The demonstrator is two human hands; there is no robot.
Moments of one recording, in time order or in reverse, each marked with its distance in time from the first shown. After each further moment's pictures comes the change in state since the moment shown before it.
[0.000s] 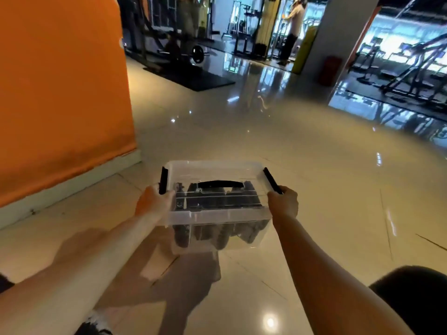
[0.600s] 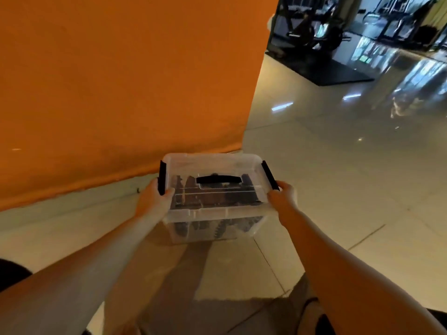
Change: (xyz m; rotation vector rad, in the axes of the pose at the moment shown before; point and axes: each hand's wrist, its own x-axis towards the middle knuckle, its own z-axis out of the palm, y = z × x) left_hand 0.178 -0.173 -0.146 -0.042 0.351 -0.296; right_hand 0.038 -0.116 0.388 -0.074 -0.695 -0.165
